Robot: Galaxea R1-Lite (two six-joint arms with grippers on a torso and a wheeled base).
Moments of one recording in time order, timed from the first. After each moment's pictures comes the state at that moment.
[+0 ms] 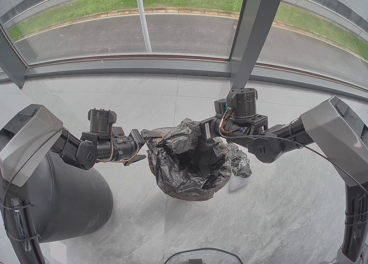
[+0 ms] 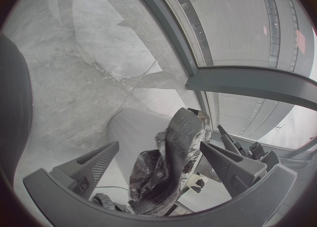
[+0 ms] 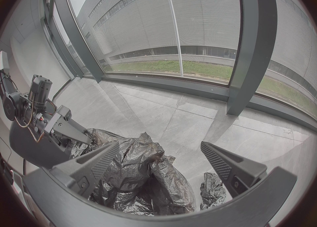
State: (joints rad) left arm -0.24 2.21 -1.20 -0.49 -0.52 -0.87; right arm 0.54 2.28 -1.47 -0.54 -0.06 -0.02
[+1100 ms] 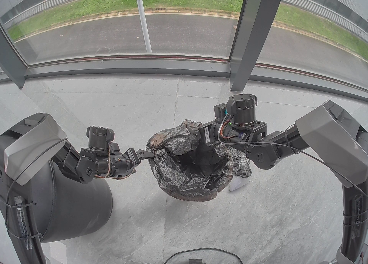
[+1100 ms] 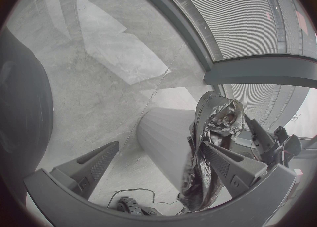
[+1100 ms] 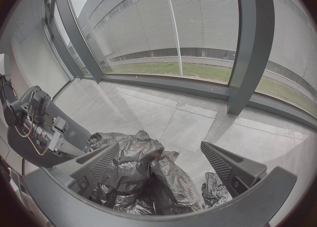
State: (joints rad) left arm -0.21 2.24 -1.05 -0.56 -0.41 -0.71; right arm 0.54 2.31 -1.42 -0.63 -0.06 -0.02
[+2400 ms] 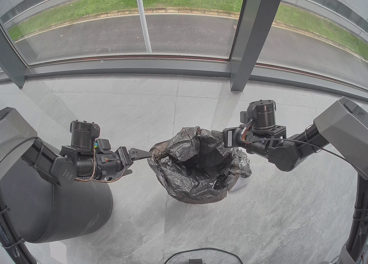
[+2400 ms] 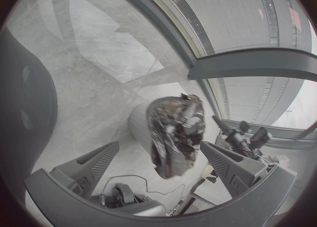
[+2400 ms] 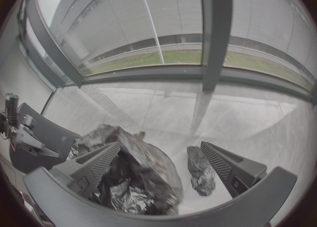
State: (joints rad) left arm -0.24 1.97 -0.84 -0.53 -0.47 -0.70; right arm 0.45 2.20 -1.20 -0.62 -0.12 0.17
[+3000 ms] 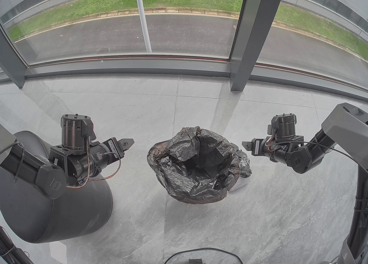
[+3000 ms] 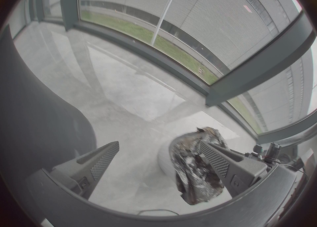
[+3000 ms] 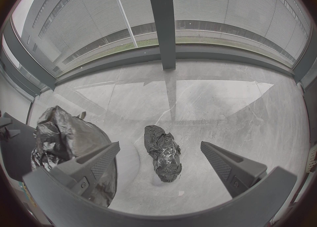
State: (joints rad) left arm -0.33 1.81 -0.74 -0.62 0.10 -0.58; right arm 0.27 2.24 -1.07 -0.66 -0.11 0.23
